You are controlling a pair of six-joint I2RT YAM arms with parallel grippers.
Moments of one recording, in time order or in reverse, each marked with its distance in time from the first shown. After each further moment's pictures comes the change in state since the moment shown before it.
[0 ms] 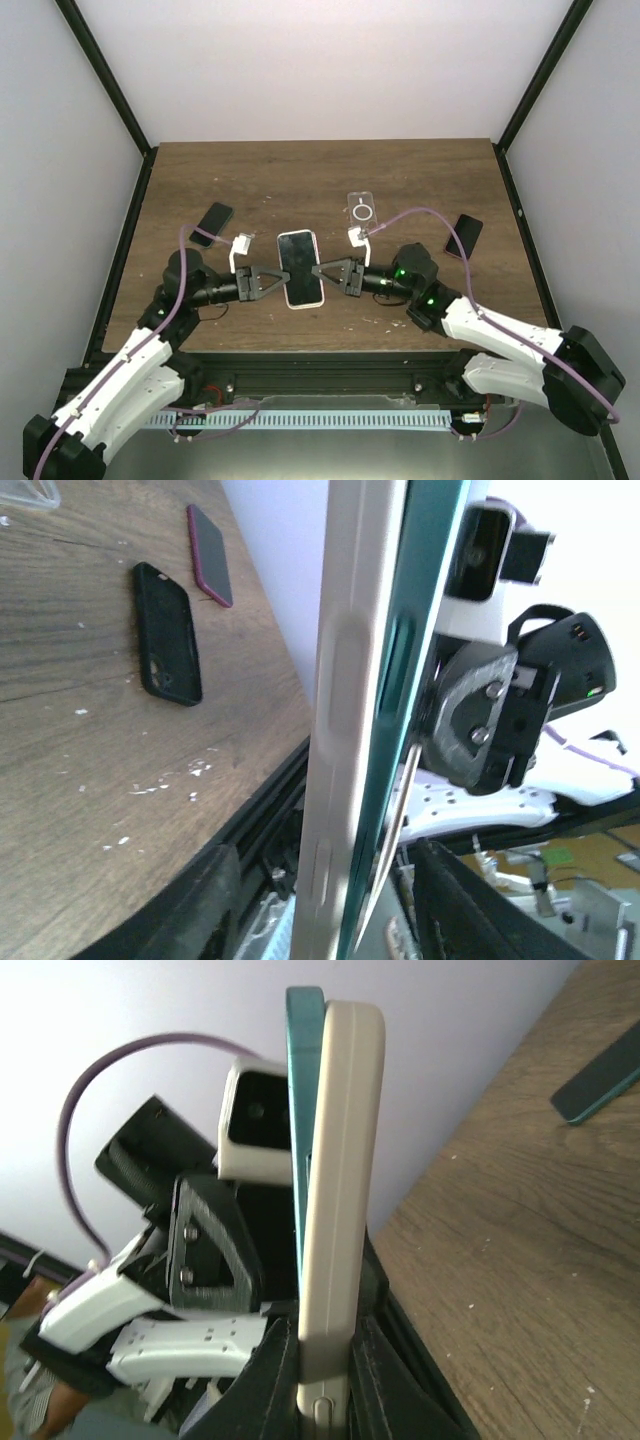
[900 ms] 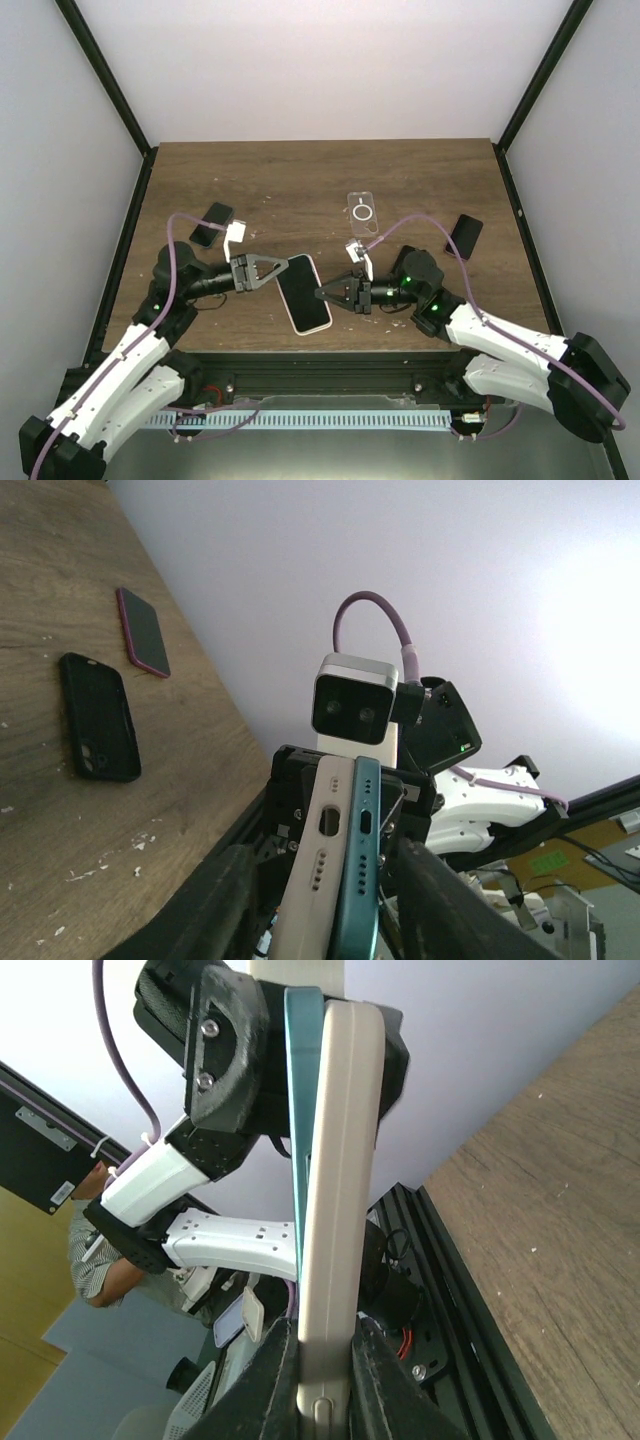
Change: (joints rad) left arm 0.000 -0.006 0.100 0.074 -0.011 -0.034; right arm 0.000 -0.068 -0.075 0.050 -0.246 -0.079
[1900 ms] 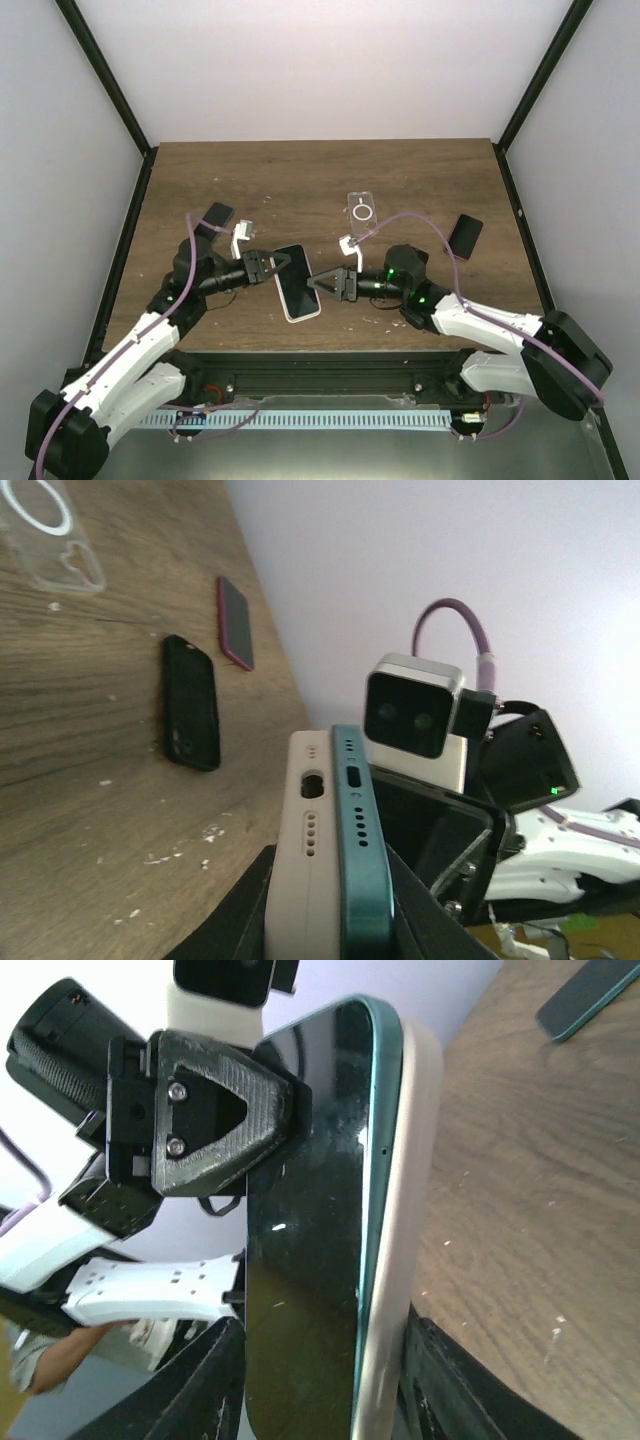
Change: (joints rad) left arm 0.003 0.132 -0.042 -0.006 -0.130 0.005; right arm -0.010 0.174 0.034 0.004 0.113 0.040
